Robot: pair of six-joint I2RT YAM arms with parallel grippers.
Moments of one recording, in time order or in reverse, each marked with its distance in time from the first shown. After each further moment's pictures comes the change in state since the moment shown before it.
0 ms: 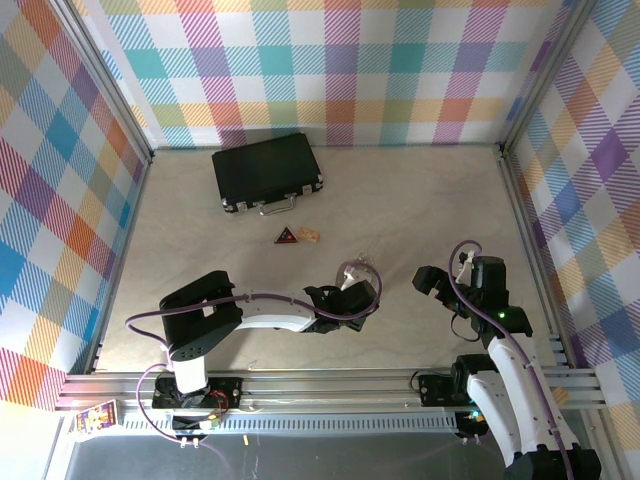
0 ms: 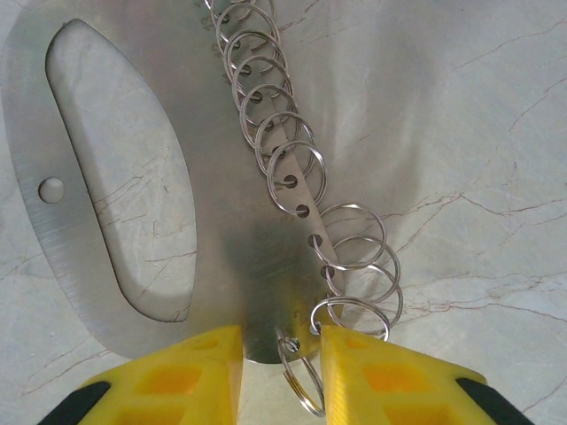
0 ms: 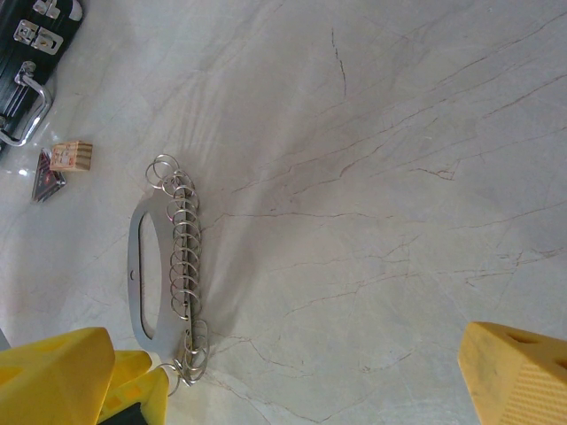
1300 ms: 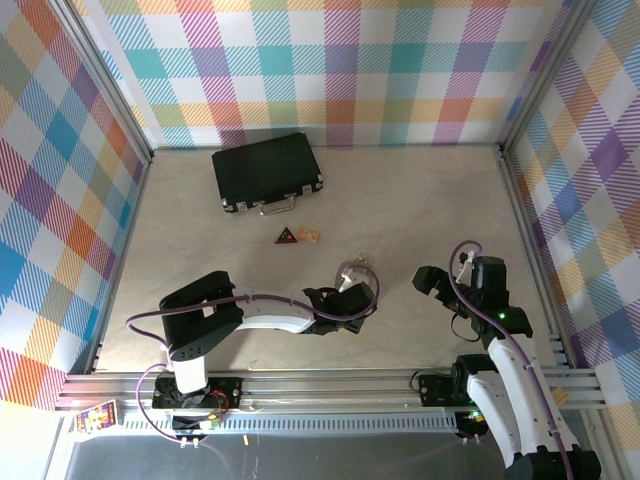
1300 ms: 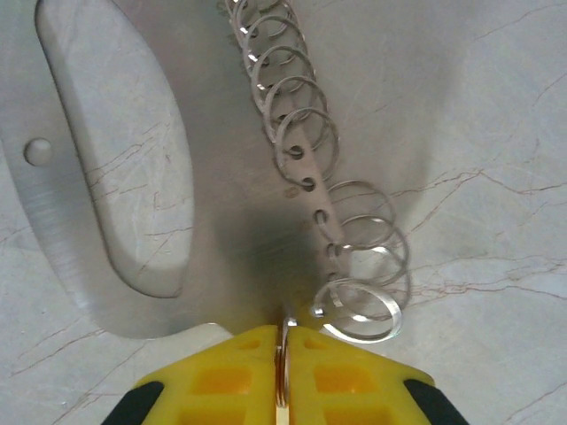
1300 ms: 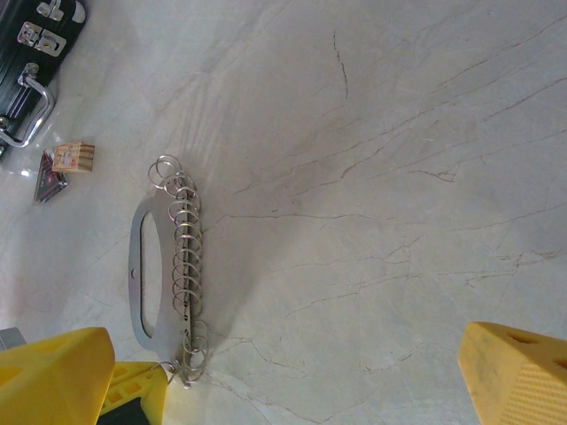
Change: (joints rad) left arm 0.000 0.000 -0.024 0.008 0.018 -0.026; right arm 0.000 -0.006 0.000 0.000 0.000 0.000
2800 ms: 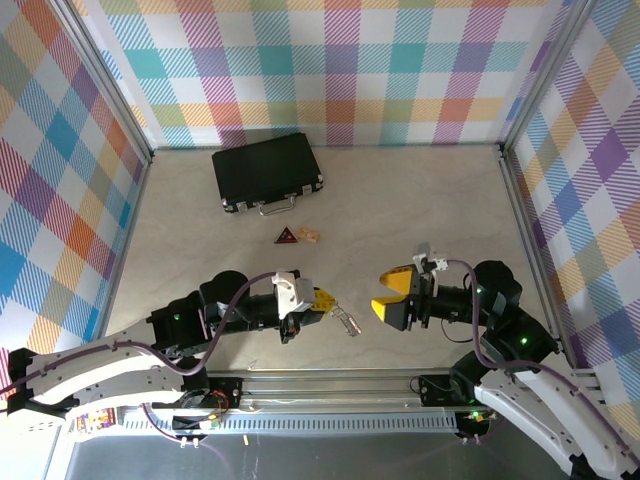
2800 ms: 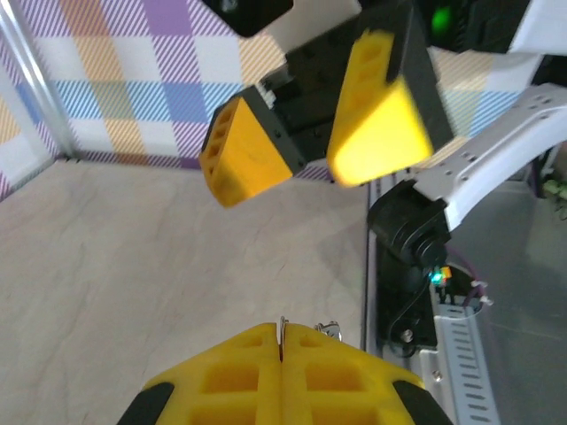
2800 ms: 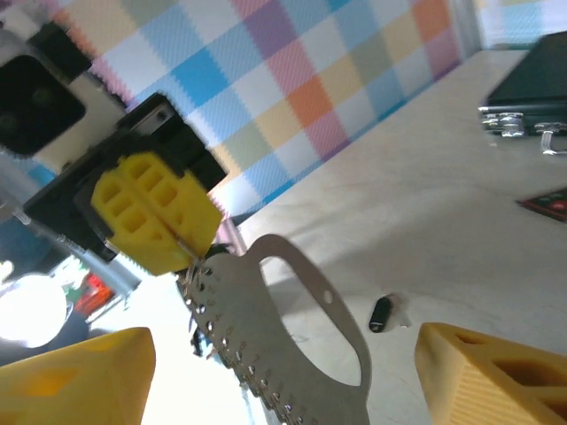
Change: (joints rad) left arm -0.002 -1.025 -0.190 0.016 0.457 0.730; right arm 0.638 -0.137 0.237 0.264 -0.340 -0.173
